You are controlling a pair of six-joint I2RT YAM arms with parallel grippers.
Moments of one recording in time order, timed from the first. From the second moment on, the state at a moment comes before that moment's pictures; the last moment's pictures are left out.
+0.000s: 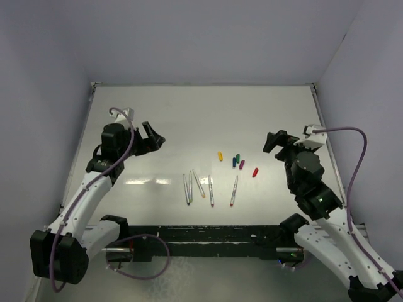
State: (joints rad) left arm -0.18 0.98 0.73 -0.17 0.21 -0.52; right arm 0.53 0.58 0.69 -0.22 0.64 0.35
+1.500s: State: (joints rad) left arm -0.78 1.32 0.77 -0.51 -0.11 -0.68; right arm 0.53 0.68 0.69 -0.44 0.67 0.55
